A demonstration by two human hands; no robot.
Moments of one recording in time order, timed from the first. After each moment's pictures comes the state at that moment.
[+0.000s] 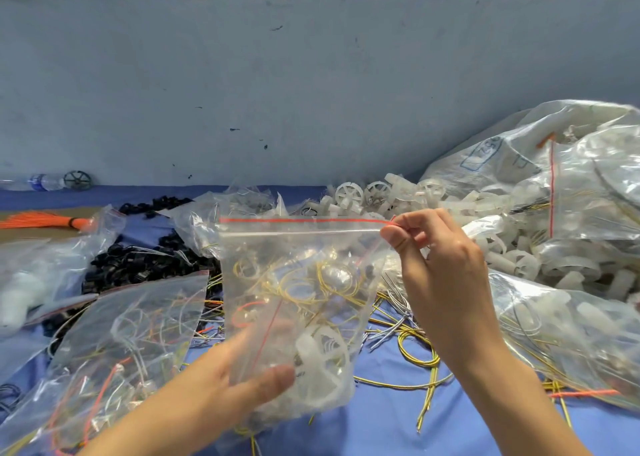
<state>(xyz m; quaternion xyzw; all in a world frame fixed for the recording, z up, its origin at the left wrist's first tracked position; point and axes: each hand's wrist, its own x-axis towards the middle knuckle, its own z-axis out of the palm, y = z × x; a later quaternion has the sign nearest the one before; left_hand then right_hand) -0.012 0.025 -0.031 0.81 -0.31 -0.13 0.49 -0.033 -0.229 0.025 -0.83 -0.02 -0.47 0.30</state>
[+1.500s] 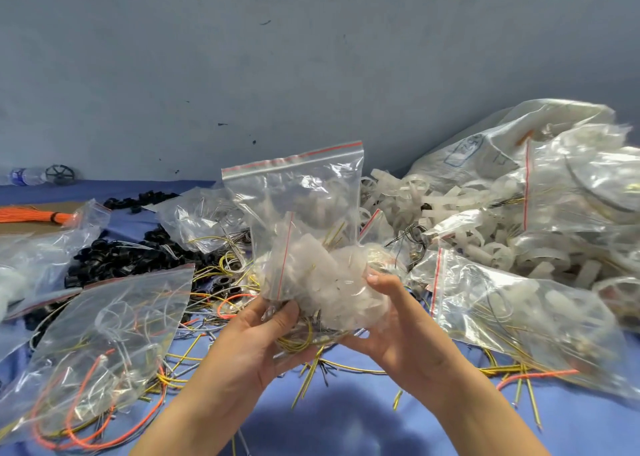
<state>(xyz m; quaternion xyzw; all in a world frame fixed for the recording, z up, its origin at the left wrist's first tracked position) -0.018 -0.042 -0.033 0.51 -0.08 -0.19 0.84 -0.039 -0.235 -0.035 -0.53 -0.10 0.05 0.84</state>
